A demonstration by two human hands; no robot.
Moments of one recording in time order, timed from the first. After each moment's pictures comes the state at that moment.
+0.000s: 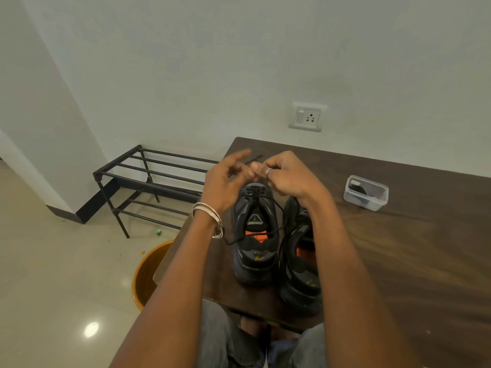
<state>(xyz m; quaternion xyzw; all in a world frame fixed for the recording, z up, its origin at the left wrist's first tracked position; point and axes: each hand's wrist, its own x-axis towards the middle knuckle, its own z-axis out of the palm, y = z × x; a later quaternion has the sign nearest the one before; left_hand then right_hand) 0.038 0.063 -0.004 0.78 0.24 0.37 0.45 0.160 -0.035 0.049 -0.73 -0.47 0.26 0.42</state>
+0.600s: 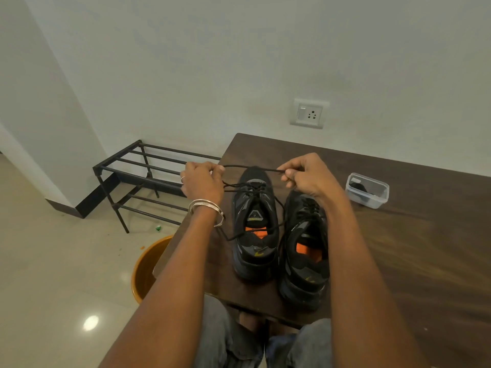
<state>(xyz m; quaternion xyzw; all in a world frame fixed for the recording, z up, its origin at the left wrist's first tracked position) 0.039 0.082 -0.021 0.70 0.56 0.37 0.24 0.191 -0.048 0.031 -0.79 -0.38 0.23 0.42</state>
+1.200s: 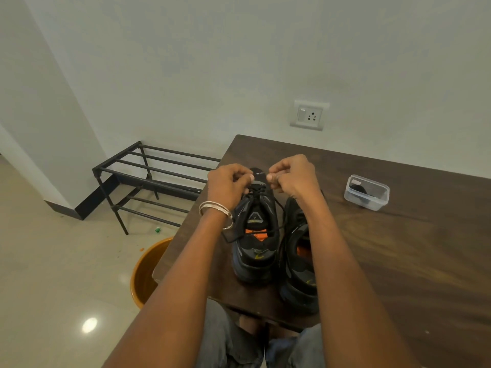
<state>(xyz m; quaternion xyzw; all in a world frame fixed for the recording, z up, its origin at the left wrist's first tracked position) 0.054 0.067 -0.019 0.76 0.35 0.37 0.40 0.172 -0.025 0.022 -0.80 -0.34 0.20 0.45</state>
